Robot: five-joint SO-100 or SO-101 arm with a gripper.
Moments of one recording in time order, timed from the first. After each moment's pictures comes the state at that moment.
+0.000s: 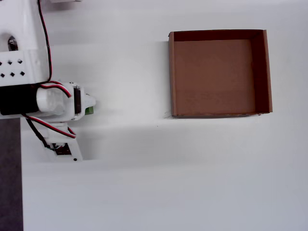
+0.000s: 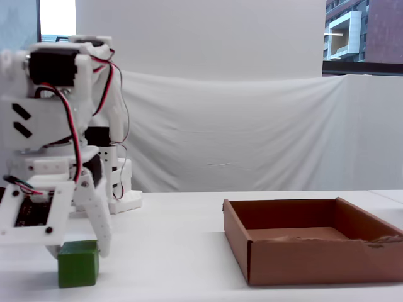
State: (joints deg) arm -12.9 71.4 88.3 65.7 -70.4
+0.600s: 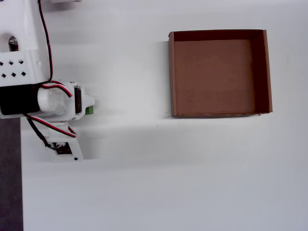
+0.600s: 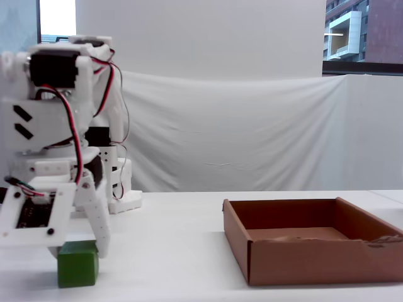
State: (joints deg) arm -12.9 71.4 88.9 65.3 -70.2
